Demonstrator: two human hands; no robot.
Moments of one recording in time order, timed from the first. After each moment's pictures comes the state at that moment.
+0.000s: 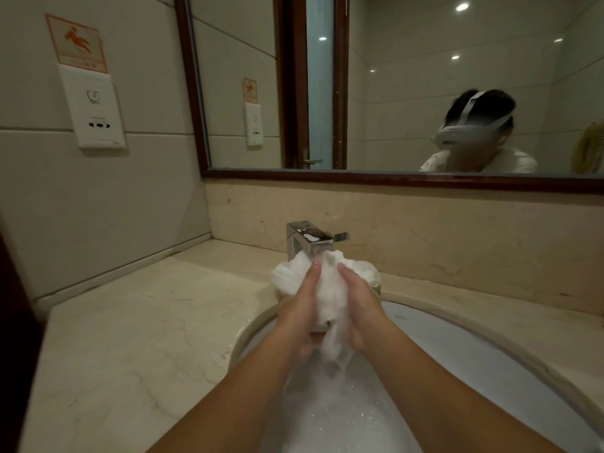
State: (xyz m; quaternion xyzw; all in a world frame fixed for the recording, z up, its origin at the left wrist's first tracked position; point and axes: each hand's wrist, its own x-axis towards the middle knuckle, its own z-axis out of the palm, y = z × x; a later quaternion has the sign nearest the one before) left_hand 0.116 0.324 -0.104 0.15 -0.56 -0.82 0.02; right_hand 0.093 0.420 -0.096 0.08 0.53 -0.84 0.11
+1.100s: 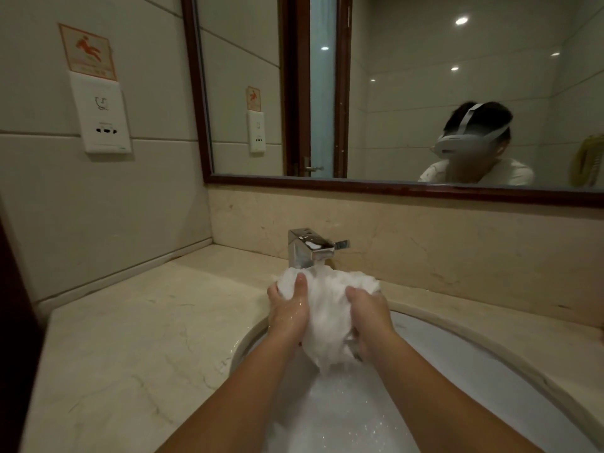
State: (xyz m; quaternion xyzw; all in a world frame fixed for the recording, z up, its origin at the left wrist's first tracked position) left_hand 0.119 0.313 -0.092 0.23 -0.71 -0.65 0.13; right_hand 0.087 0.430 -0.100 0.15 0.60 -0.79 0.02
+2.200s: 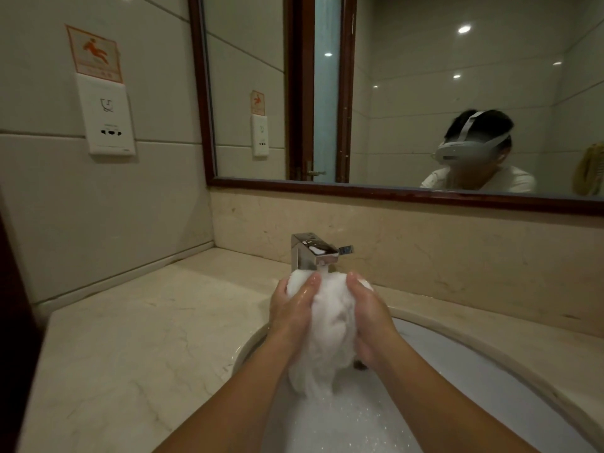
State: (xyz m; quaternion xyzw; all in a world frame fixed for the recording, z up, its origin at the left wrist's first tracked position) left_hand 0.120 0.309 -0.088 0.12 -0.66 -0.71 0.20; right_hand 0.068 0.425 -0.107 0.00 0.53 -0.85 0.05
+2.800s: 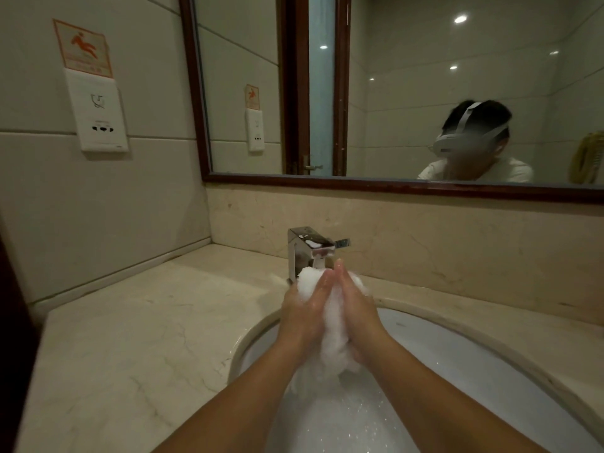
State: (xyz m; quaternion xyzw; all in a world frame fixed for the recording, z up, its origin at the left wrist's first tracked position) left_hand 0.124 0.327 -0.098 0.05 -0.71 -0.67 0.20; right_hand 0.104 0.415 -0.091 -0.01 0.63 -0.77 -0.02
